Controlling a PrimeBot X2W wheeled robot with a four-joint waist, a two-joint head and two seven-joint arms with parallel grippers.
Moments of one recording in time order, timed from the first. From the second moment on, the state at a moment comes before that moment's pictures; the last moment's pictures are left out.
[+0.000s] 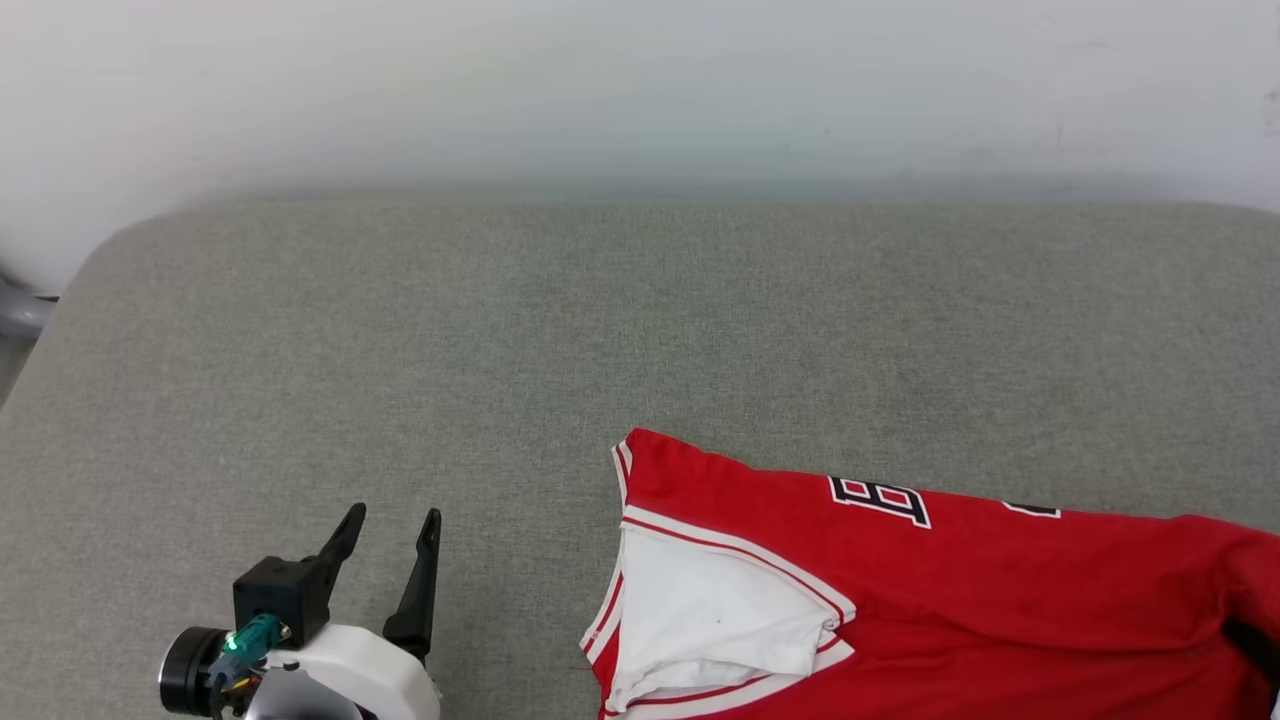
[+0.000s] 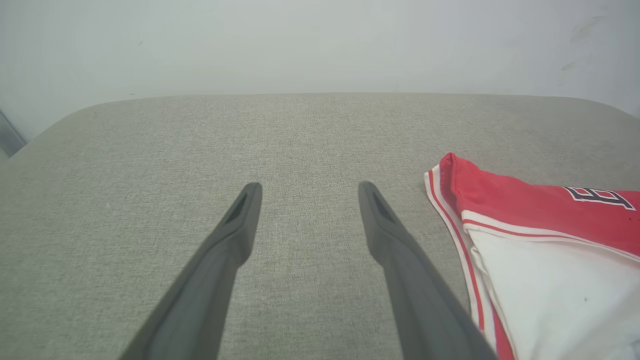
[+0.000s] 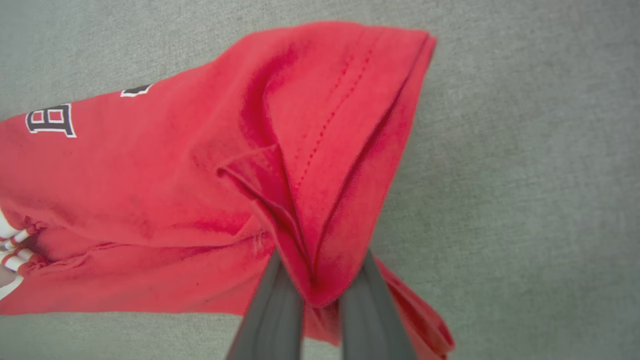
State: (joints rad) left arm -0.12 0.48 -0.51 0.14 -0.62 0.22 -0.24; right arm -0.05 -0.51 -0.12 0.40 0.75 0.13 0.55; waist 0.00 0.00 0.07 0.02
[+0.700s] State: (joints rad) left arm -0.07 0.46 -0.51 0.15 -0.64 0.23 -0.25; right arm 0.04 -0.29 -0.05 -0.04 0.71 0.13 0.80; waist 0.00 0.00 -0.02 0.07
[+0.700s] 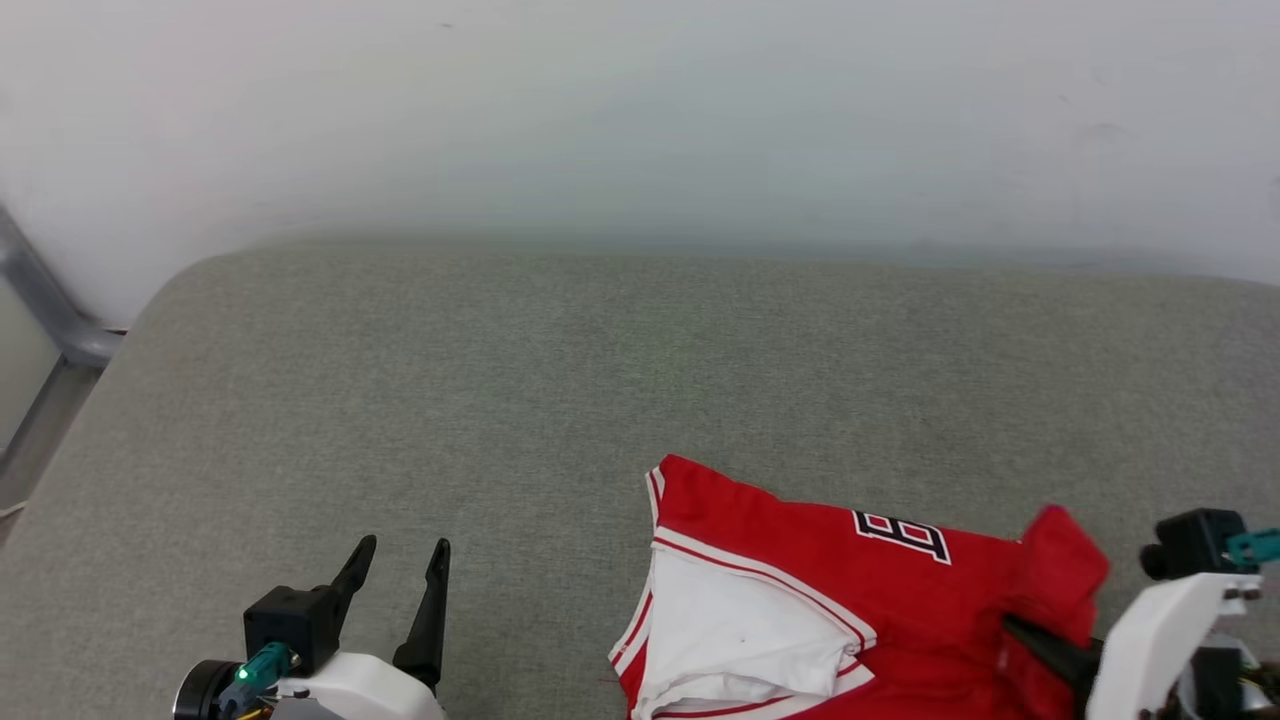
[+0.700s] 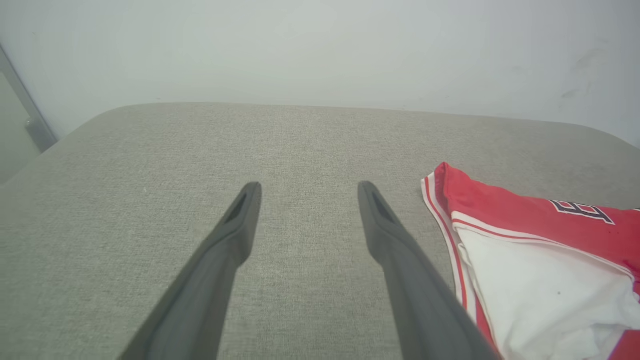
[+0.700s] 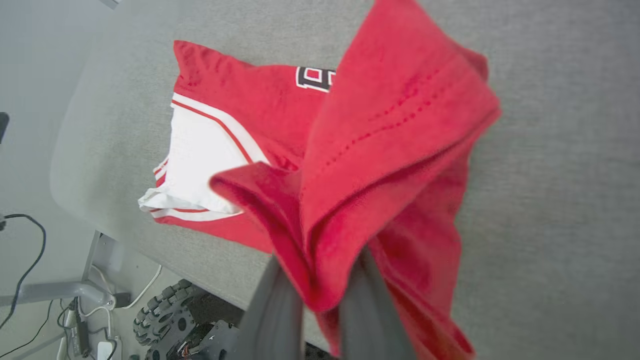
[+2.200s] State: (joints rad) left arm -0.09 0.44 -0.51 0.18 -0.65 0.23 -0.26; right arm -0.28 -0.05 0.34 0.28 0.73 0.13 0.61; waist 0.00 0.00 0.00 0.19
